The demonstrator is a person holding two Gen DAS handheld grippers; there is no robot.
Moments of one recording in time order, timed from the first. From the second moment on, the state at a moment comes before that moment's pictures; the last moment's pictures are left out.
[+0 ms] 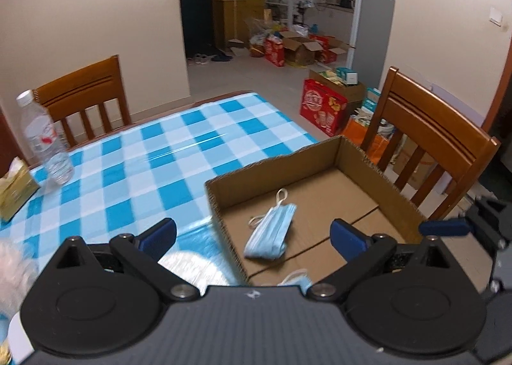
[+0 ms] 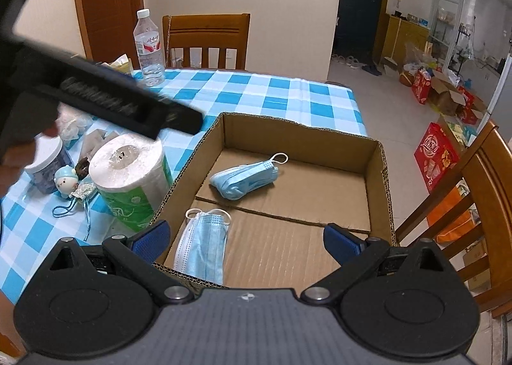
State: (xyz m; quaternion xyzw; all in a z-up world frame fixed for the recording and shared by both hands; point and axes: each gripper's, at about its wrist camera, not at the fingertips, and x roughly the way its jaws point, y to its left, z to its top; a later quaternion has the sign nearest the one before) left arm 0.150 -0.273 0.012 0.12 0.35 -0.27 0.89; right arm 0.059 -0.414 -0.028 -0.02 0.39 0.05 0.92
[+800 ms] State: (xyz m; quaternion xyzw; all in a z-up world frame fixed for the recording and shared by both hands) left arm 0.086 -0.123 -0.029 0.08 0.39 -0.16 0.90; right arm 0.057 -0.328 -0.026 -0.01 0.40 0.08 0.91
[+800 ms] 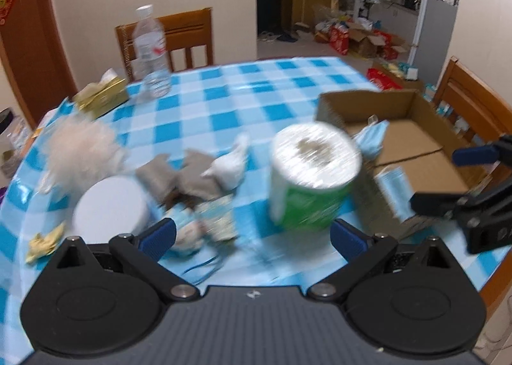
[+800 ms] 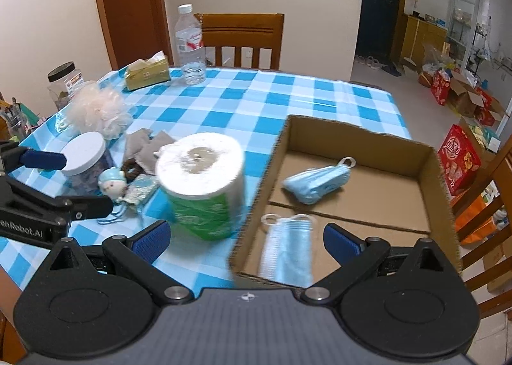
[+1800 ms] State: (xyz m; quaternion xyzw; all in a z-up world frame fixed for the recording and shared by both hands) left arm 0.150 0.094 -0.102 0.07 0.43 -0.01 0.90; right arm 0.077 -0.147 -0.046 -0.08 0.45 0.10 0.88
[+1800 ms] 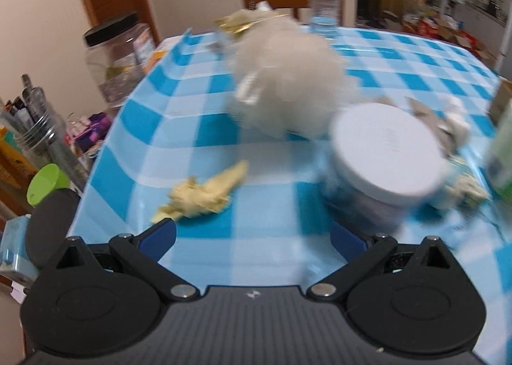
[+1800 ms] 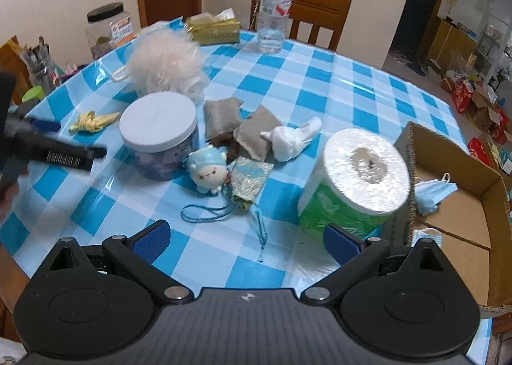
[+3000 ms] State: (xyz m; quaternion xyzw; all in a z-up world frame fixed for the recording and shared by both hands) left arm 0.204 0.123 -0.132 0.03 0.46 -0.01 0.89; right arm 0.120 -0.104 -0.091 -0.13 0.48 0.16 0.85
